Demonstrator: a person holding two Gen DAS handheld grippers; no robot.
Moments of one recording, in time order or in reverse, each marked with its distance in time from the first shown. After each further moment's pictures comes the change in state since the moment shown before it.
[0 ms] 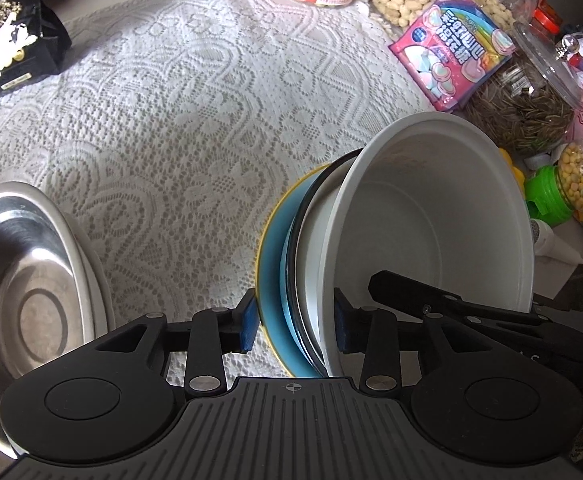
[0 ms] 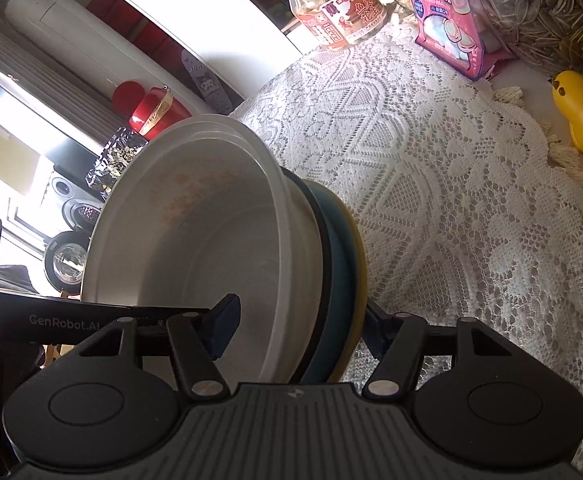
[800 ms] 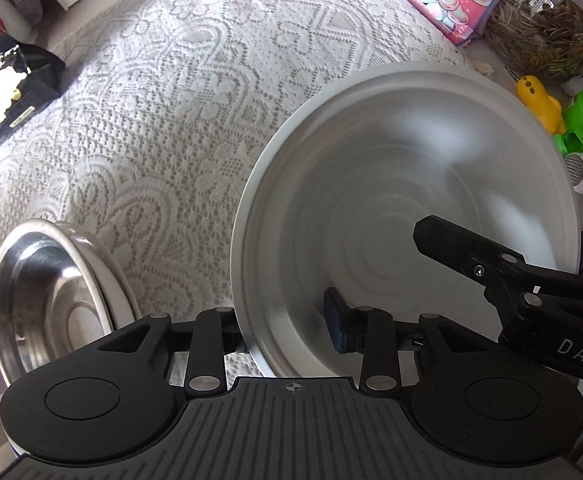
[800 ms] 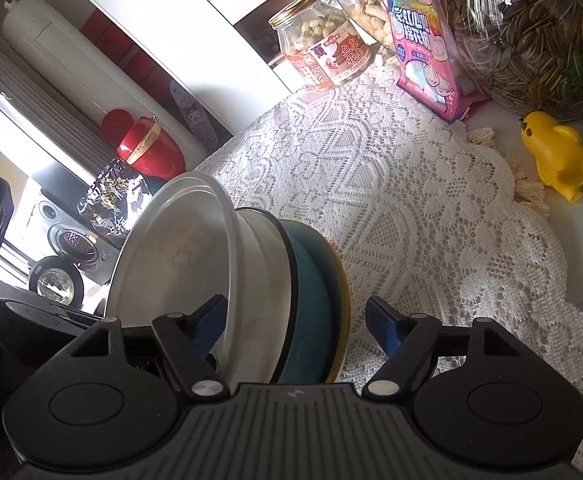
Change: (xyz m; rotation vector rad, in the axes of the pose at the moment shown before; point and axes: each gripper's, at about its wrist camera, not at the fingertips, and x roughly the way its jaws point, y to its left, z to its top) left arm 0.013 -0.034 0.012 0.145 0.156 0.201; right arm -0.022 0.004 0.001 0.009 -0.101 -0.043
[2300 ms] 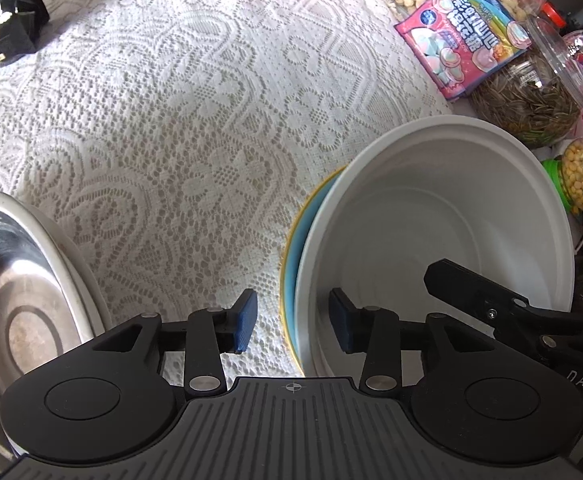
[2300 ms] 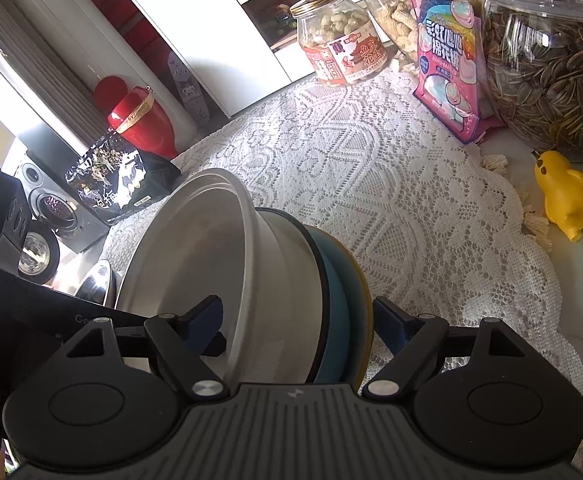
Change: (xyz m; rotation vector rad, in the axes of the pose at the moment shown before) left arm 0.019 0.055 -0.009 -0.127 -0.074 -0.309; right arm 0.003 0.031 0.013 -0.119 0.050 -0.091
